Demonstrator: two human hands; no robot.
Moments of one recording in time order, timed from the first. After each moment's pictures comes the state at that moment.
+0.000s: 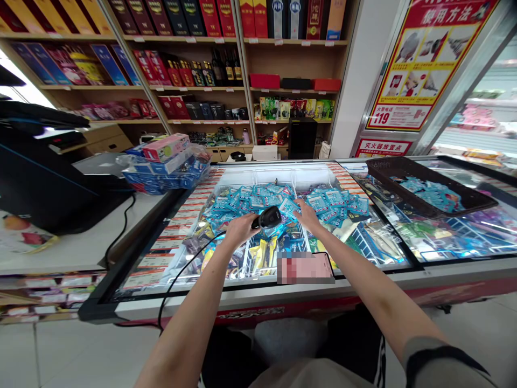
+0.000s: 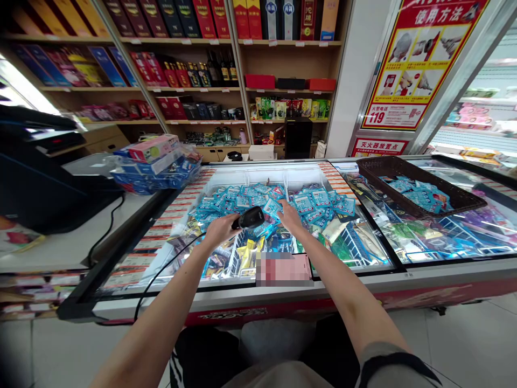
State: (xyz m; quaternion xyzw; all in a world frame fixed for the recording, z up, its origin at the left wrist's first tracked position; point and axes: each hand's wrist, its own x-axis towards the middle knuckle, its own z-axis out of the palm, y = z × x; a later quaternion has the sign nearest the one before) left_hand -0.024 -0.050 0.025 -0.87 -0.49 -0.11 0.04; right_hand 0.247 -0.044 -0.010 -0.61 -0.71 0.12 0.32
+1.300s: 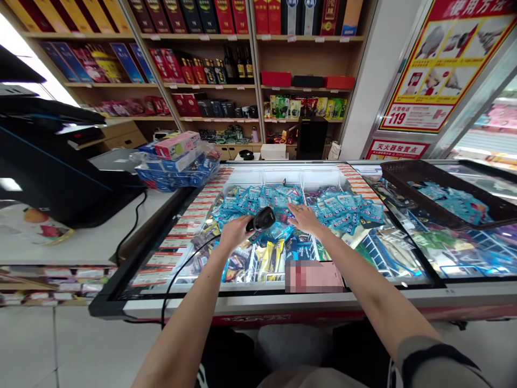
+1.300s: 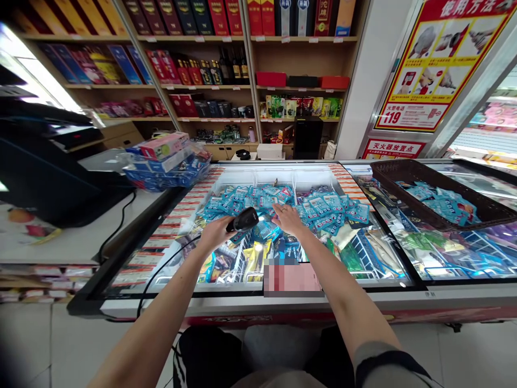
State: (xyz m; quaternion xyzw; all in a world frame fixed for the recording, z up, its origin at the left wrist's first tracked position) left_hand -0.065 -0.041 0.015 -0.83 -0.55 -0.12 0.05; right_hand 0.218 -0.010 -0.021 -0.55 -0.82 0.02 0.16
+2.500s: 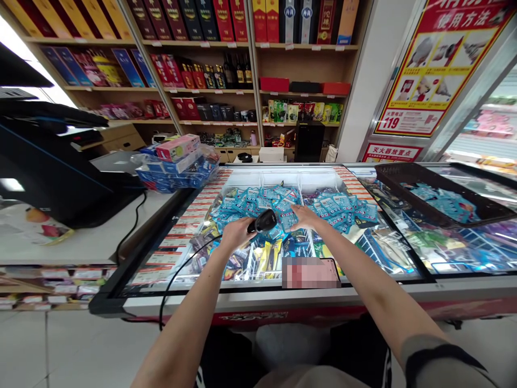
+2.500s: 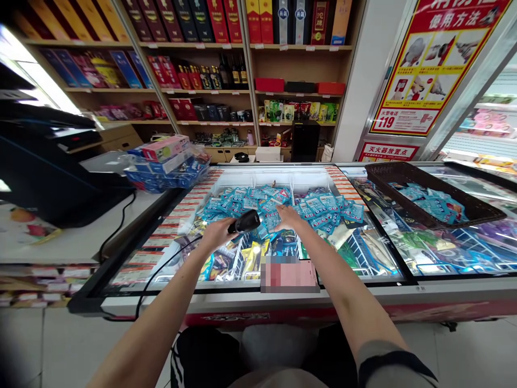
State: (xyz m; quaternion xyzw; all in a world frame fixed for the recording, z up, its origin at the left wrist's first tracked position) left_hand -0.057 -0.054 0.020 -0.84 -0.52 -0.13 0.05; right_hand 0.230 -0.016 0.005 -0.57 -0.80 0.14 0.15
